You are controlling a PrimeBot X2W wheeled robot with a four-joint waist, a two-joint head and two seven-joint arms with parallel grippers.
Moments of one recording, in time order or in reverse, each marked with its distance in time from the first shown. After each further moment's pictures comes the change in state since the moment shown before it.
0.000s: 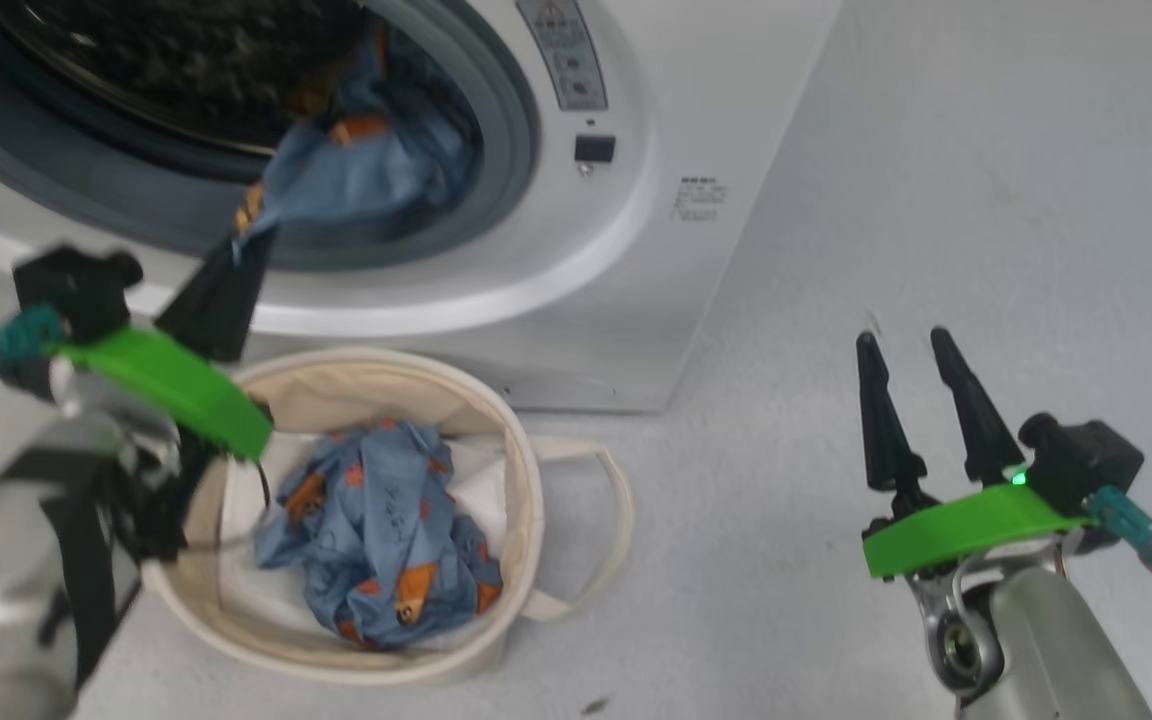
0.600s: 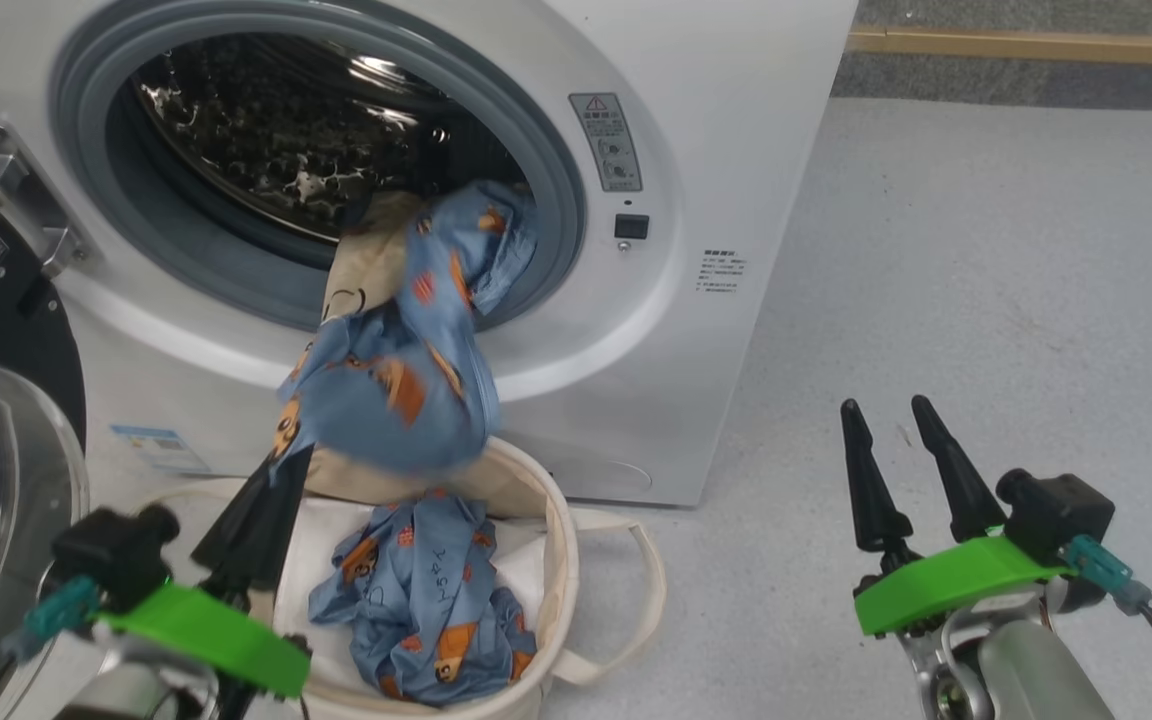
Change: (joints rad) left arm 0.541 0.018 0.225 -0.430 0.157 0.124 0.000; right arm 0.074 0.000 0.022 0.039 0.007 0.000 0.000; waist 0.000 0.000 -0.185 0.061
